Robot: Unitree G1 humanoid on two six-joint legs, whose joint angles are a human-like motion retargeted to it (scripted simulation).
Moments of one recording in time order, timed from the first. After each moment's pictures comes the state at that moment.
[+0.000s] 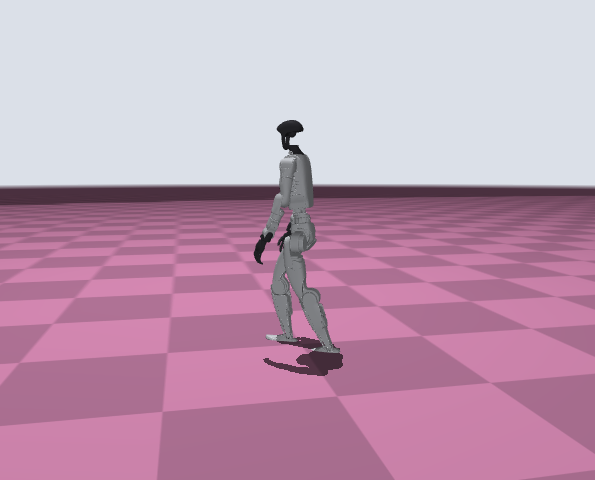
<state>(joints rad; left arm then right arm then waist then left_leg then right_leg) -0.19 0.29 -0.52 1.16 0.24 -0.13 0.05 -0.13 -0.24 0.44 1.20 -0.13 -0.06 -0.01 0.04 -0.12 0.02 0.07 -0.24 0.00 0.15 -0.43 0.07 -0.64 -0.06 -0.03 0.72 -0.45 0.11</state>
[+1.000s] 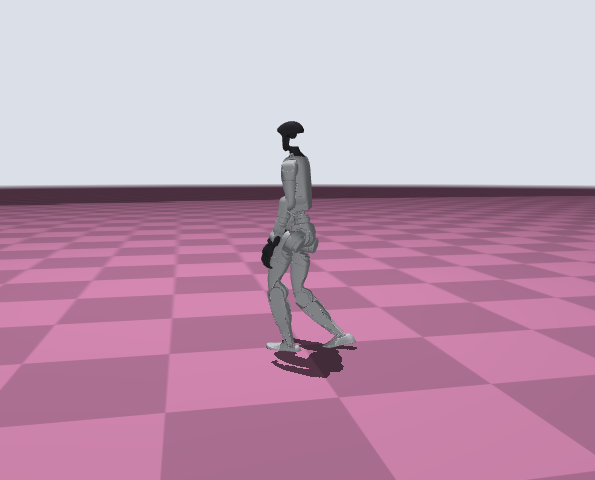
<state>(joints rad) -0.07 0.30 -0.46 1.16 0.25 -0.15 0.02 -0.16 -0.21 0.47 1.18 -0.24 -0.07 -0.03 0.09 -0.23 -0.08 -0.57 -0.24 0.09 0.57 -0.40 0.07 -0.27 -0.08 0.05 0.92 -0.56 0.11</state>
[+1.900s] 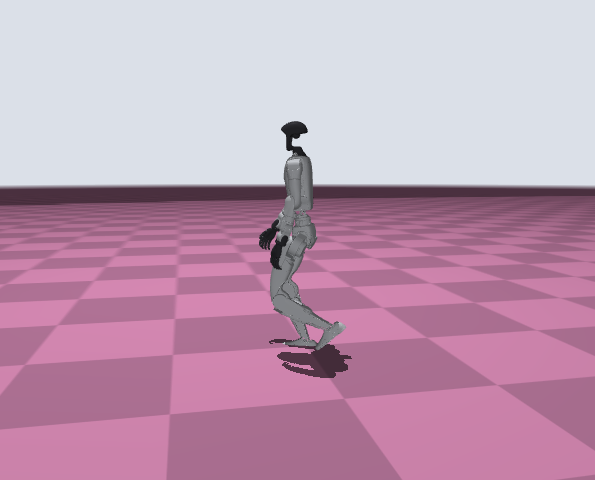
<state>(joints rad) -0.02 0.29 -0.49 1.18 0.34 -0.13 0.01 -0.23 -0.24 0.43 1.11 -0.21 -0.09 -0.11 0.14 0.00 -0.03 -0.41 0.07 0.05 1.42 -0.41 -0.07 -0.44 0.19 -0.04 0.70 -0.45 -0.01</state>
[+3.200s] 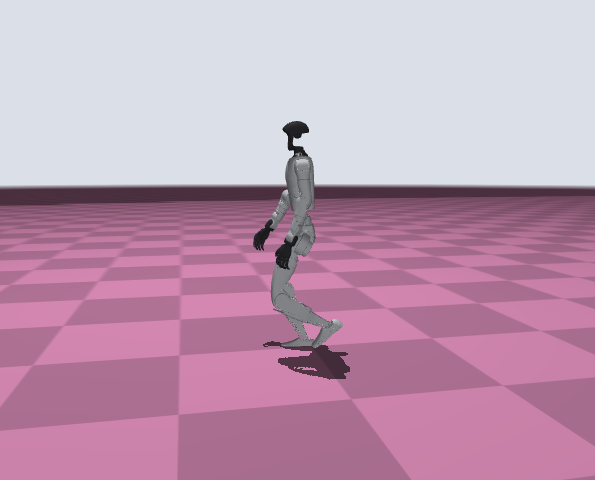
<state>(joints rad) -0.01 0.28 -0.42 1.13 0.26 -0.12 0.00 -0.21 -0.26 0.37 1.13 -0.16 -0.08 -0.09 0.10 -0.02 0.00 -0.48 0.19 0.16 1.46 -0.45 0.04 -0.41 0.15 -0.04 0.71 -0.46 0.00</state>
